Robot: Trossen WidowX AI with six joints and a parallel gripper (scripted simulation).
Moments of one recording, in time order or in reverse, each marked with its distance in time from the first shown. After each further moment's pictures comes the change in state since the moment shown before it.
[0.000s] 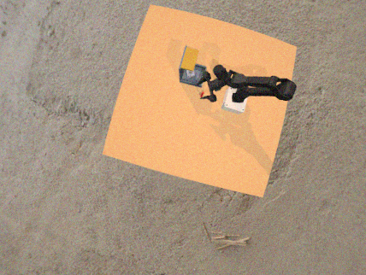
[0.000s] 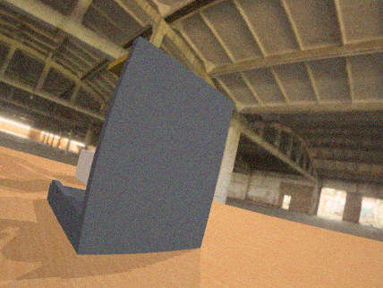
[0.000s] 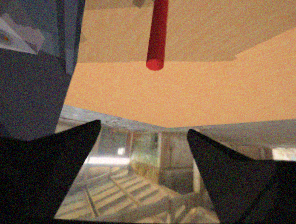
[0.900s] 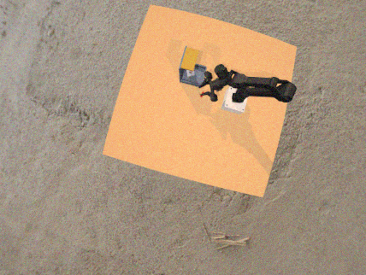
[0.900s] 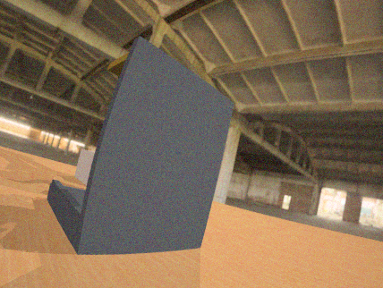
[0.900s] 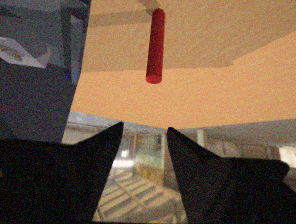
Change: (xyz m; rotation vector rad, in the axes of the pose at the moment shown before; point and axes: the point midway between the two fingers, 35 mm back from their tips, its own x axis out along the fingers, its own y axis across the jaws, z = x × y) arm -0.005 0.002 0.012 0.035 -0.017 0.011
